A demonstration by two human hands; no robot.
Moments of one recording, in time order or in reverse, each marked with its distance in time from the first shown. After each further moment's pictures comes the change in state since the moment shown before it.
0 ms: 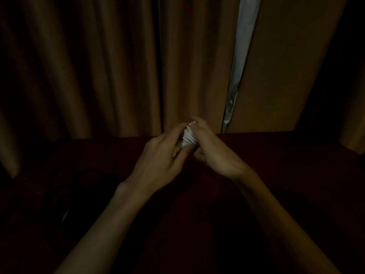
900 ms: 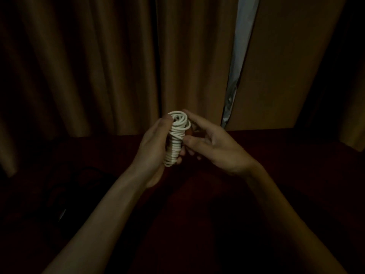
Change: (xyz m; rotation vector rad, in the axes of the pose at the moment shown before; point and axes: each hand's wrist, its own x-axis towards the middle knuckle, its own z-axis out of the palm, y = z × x) left_hand 0.015 0.018 0.002 -1.074 0.098 -0.689; right_hand -0.005 0.004 -0.013 0.047 -0.069 -0.158
